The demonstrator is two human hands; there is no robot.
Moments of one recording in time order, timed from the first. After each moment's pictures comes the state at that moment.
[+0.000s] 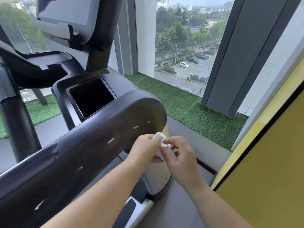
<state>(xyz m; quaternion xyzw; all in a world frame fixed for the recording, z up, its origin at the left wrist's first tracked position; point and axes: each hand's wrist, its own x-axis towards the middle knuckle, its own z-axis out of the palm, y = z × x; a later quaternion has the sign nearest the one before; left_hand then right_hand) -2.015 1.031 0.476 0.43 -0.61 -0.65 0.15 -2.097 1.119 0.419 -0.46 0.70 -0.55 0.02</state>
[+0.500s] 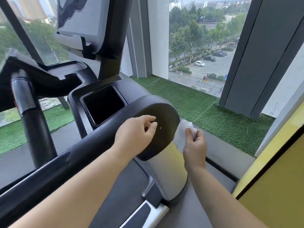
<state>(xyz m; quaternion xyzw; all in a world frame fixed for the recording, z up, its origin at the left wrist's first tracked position) -1.992 0.982 0.511 0.37 -0.88 -0.20 0.23 -2.132 1.052 0.407 -0.17 0.65 -0.73 0.12</state>
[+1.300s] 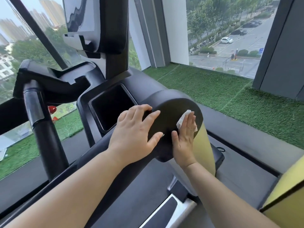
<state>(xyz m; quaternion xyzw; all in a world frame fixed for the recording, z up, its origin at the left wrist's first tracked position) -1.978 0.940 0.504 0.30 -0.93 0.15 0.13 -2.119 0.965 0.342 -0.45 0.66 -0.60 0.03</state>
